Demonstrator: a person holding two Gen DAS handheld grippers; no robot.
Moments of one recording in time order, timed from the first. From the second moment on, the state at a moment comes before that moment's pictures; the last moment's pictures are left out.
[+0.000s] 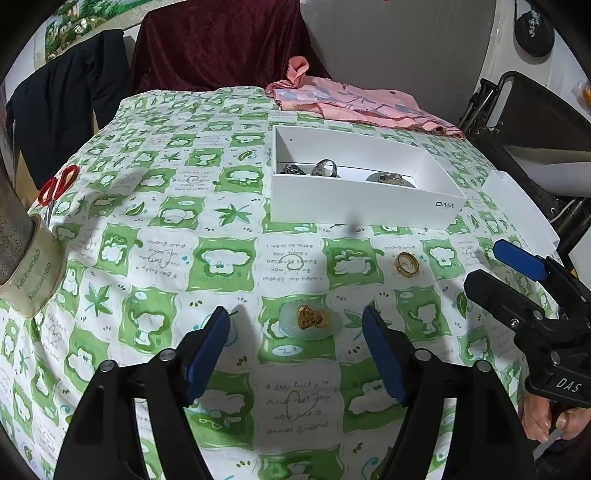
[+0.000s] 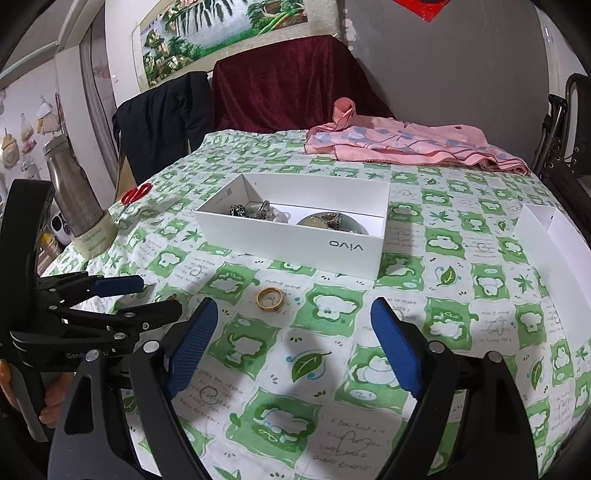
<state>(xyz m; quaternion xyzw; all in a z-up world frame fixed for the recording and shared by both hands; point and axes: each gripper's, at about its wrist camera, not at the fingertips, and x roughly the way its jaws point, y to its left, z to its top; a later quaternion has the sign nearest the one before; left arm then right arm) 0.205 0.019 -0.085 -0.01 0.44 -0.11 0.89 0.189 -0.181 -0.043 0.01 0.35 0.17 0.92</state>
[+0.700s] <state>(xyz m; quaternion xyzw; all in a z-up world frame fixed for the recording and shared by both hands) 0.192 0.036 -0.085 -0.03 0.44 -0.10 0.89 0.229 -0.146 -0.067 -0.02 0.44 0.20 0.88</state>
